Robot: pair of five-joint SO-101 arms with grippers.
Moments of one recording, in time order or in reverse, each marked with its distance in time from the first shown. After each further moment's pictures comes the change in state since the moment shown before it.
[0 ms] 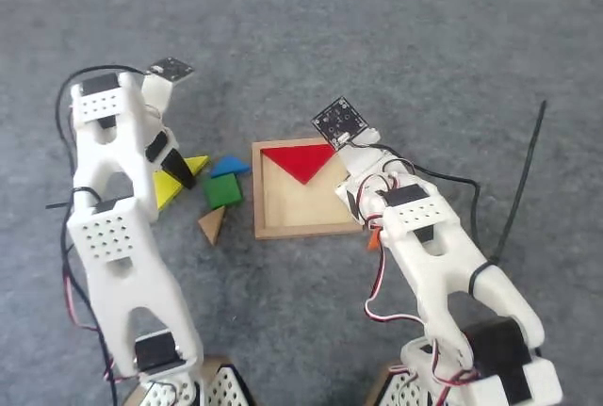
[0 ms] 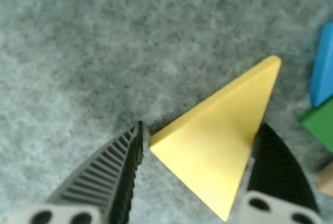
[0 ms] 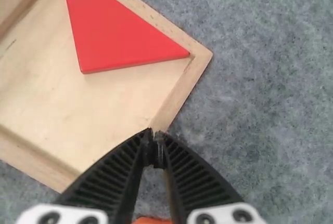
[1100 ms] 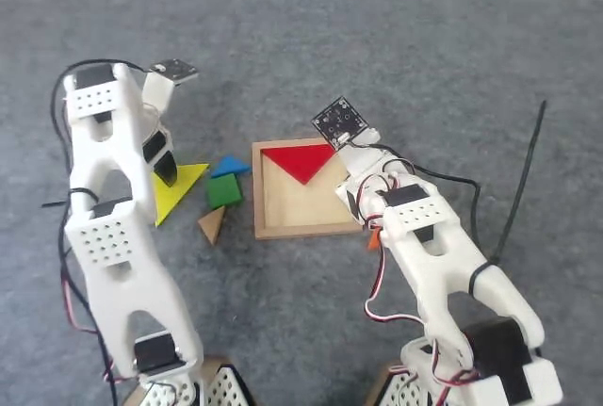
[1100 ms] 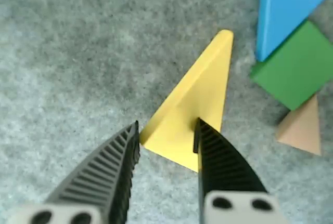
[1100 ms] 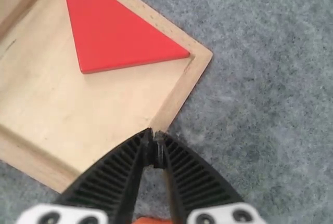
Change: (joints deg) left arm 0.4 -1.2 -2.1 9.7 -2.1; right arm 0.0 0.0 0.0 0.0 0.0
